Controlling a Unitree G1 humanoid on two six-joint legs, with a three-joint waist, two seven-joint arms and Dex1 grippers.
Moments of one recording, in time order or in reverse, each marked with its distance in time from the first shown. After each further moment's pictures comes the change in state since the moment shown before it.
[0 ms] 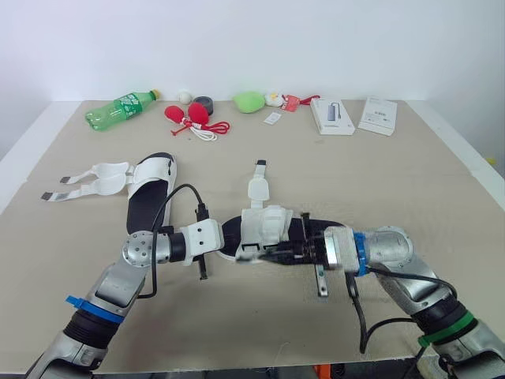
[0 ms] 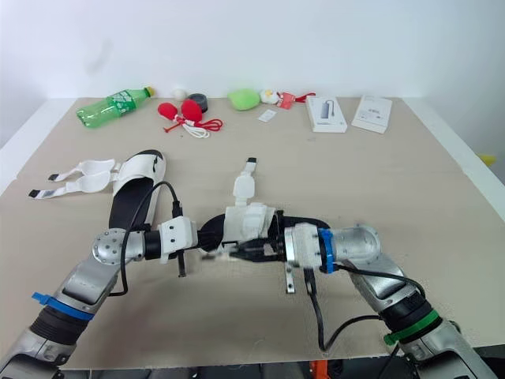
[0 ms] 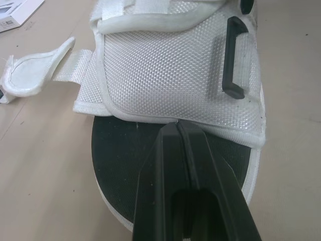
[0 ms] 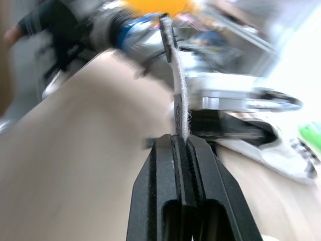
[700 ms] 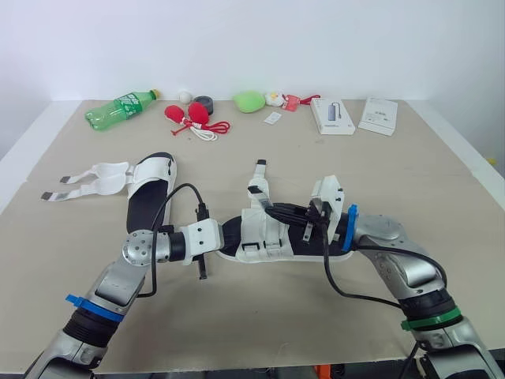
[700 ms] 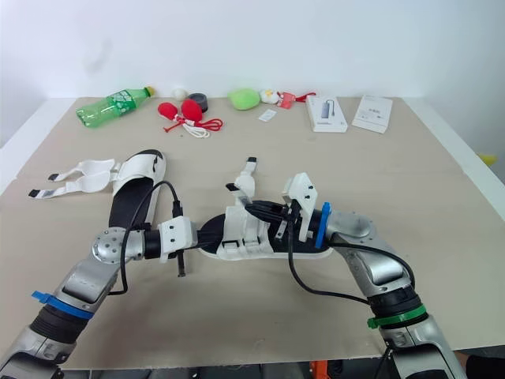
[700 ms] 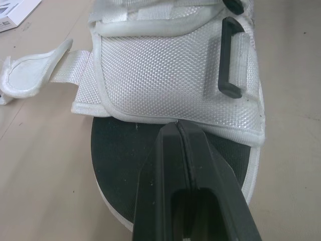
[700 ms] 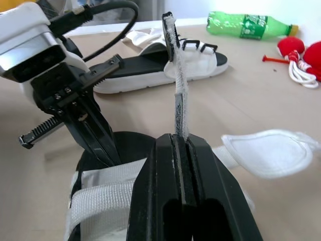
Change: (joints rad) left arm -0.007 0.003 0.003 0.005 0.000 -0.003 -0.010; right arm -0.039 0.154 -0.191 0.053 -0.043 0.541 -0.229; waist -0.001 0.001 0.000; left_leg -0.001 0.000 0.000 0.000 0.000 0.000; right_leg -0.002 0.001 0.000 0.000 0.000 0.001
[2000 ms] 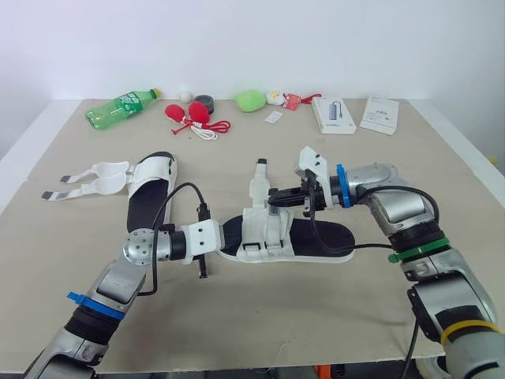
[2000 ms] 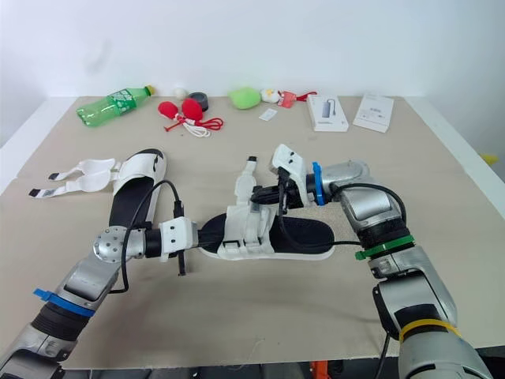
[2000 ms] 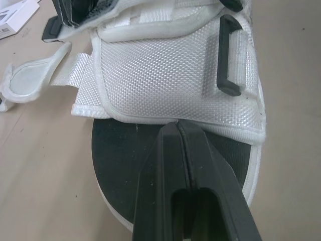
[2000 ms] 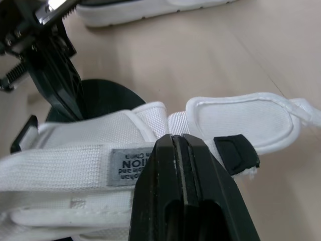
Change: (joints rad) left arm -0.015 -0.002 -0.009 0.026 0.012 -0.044 -0.007; right arm -0.470 -0.020 0.141 0.430 -0.286 0.142 0.407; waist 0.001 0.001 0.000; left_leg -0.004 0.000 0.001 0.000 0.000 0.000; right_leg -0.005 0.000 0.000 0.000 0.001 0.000
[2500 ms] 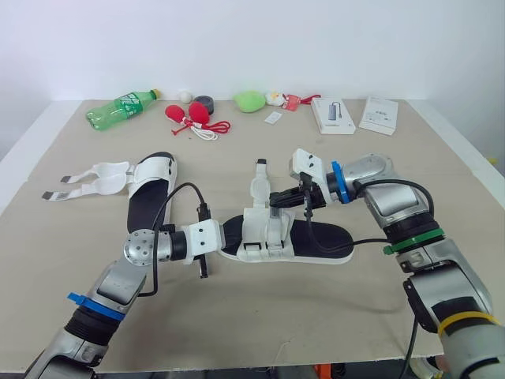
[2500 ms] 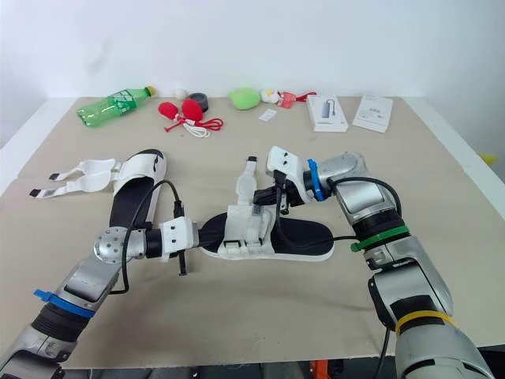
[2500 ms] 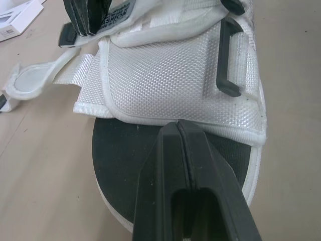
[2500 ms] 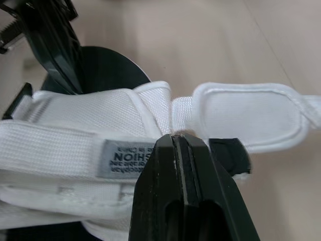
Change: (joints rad) left arm 0.006 0.002 0.001 -0.009 0.001 0.005 0.018; right arm -0.050 0.024 0.025 0.085 -0.116 -0.048 0.046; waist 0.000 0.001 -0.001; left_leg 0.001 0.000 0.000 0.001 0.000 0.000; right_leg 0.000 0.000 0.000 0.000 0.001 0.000
